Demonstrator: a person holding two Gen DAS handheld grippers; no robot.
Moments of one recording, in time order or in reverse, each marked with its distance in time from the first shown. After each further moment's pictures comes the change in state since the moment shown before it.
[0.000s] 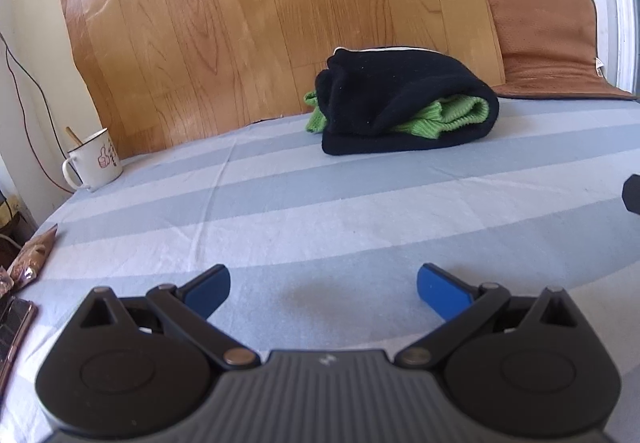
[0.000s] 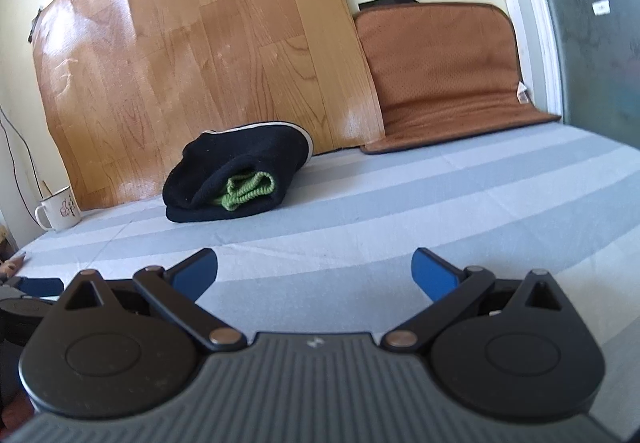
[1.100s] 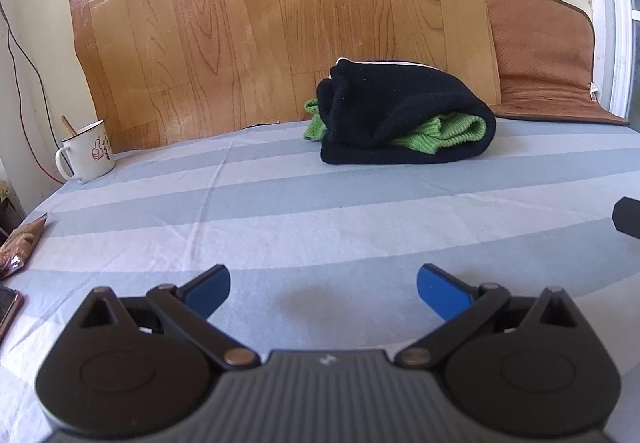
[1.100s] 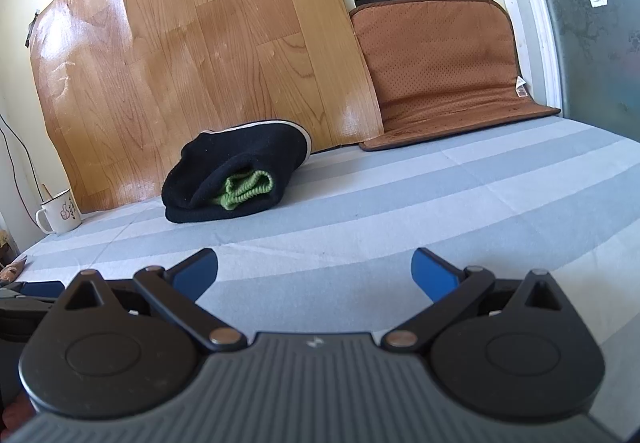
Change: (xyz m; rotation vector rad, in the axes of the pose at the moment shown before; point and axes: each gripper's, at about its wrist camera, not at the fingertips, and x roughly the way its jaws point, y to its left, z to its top) left arm -0.003 0.011 -0.002 -0.059 -0.029 -0.049; right arm -0.001 0.000 0.000 0.028 0.009 -0.004
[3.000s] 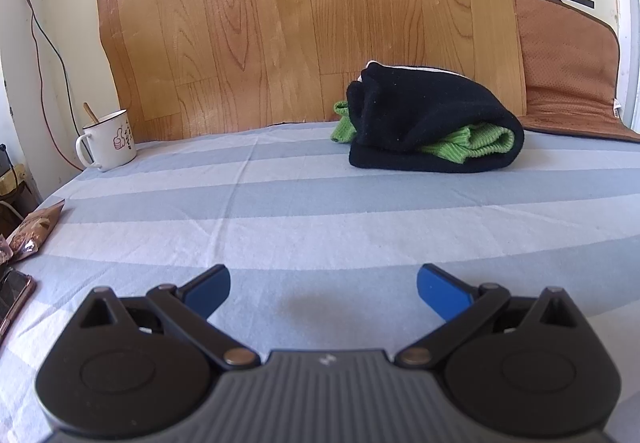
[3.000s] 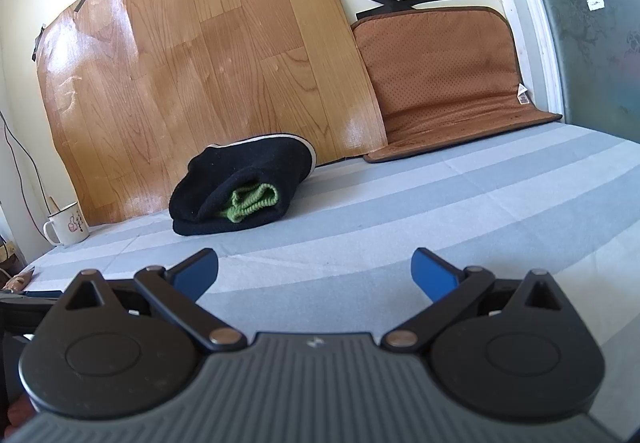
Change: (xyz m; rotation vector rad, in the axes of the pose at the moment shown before) left arm 0.002 0.011 0.003 -0.056 0.000 0.049; right arm -0.005 0.003 -0.002 0.018 -0.045 0.009
